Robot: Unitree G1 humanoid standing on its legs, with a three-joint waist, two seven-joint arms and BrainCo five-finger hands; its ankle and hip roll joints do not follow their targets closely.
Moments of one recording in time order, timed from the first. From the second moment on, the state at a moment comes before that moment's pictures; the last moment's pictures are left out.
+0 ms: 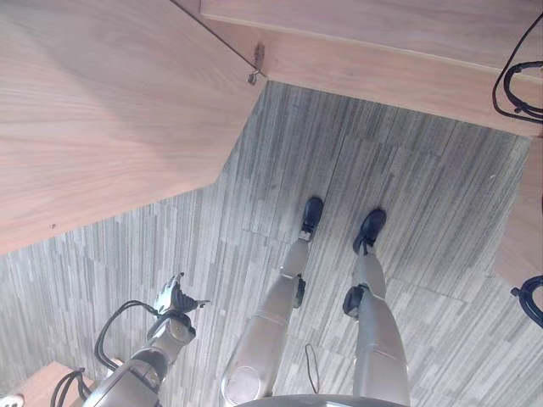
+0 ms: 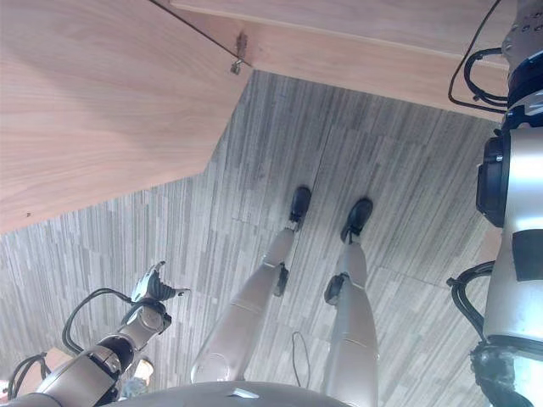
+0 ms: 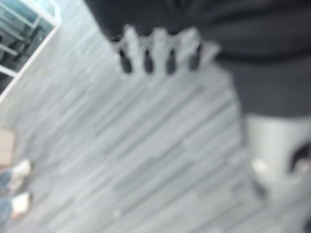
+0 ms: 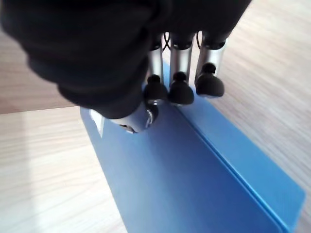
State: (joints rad) left arm -0.29 0.34 -0.55 1.16 0.02 -0.08 0.30; right arm -1.74 -0.72 0.30 1.42 1.20 -0.20 -0.41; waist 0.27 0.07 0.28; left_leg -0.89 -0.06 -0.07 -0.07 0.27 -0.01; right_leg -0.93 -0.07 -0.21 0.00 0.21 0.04
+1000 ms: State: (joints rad) left arm -0.14 0.28 -0.27 1.30 0.02 0.00 0.28; right arm -0.21 -0.19 0.03 1.06 0.75 -0.14 -0.45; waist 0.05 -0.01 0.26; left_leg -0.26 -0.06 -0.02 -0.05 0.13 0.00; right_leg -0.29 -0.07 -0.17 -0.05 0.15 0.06
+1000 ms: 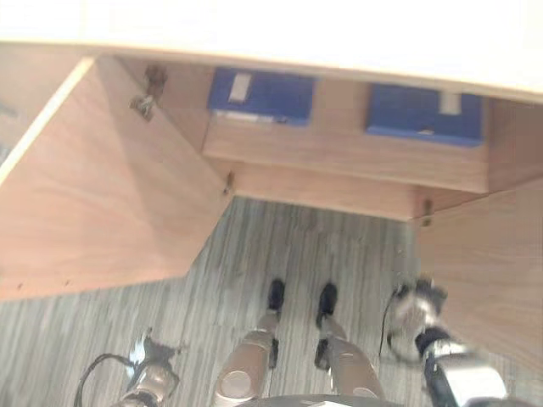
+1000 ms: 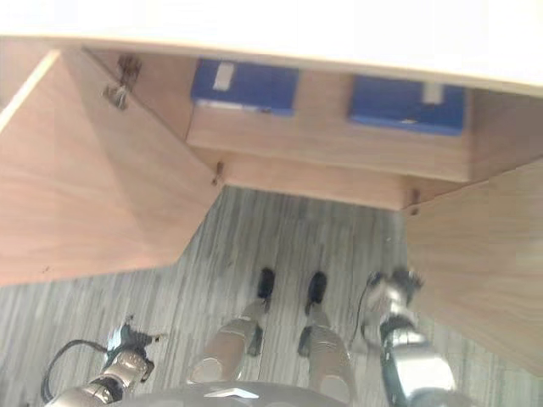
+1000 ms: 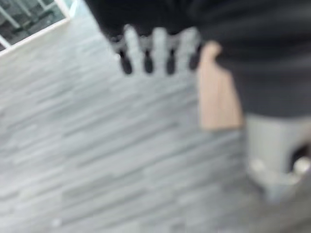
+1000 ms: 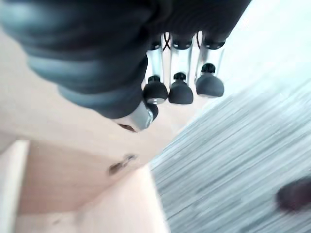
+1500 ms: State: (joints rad) left arm -0.03 0.19 -0.15 1.31 0.03 0.04 0.24; right arm 0.04 -0.20 0.04 0.99 0.45 -0.06 -0.32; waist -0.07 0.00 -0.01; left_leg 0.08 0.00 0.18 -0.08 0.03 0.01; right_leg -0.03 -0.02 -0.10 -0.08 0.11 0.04
